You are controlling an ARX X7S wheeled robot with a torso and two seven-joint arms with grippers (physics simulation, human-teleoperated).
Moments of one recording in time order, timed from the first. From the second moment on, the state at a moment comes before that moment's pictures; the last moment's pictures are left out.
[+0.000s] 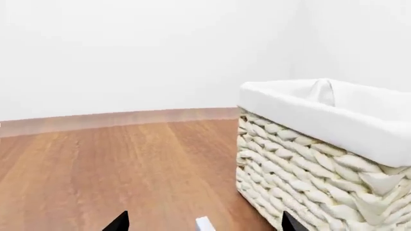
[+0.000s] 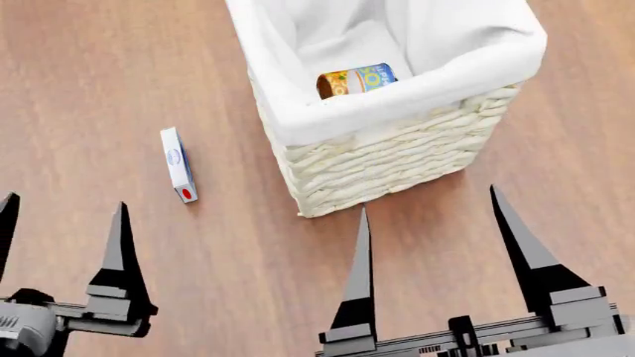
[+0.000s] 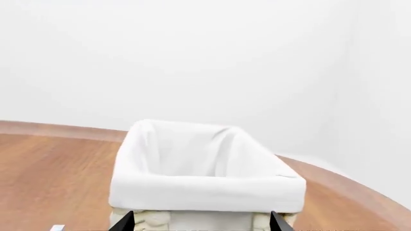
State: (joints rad) left arm -0.22 -0.38 0.35 0.31 -0.32 0.05 -0.34; right arm 1.19 1.01 -1.79 -0.49 0.48 -0.41 1.25
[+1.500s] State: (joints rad) left arm -0.97 -0.01 0.36 -1.25 -0.32 0.36 -0.03; right arm 1.10 0.99 -1.77 -0.47 0.48 -0.45 1.24
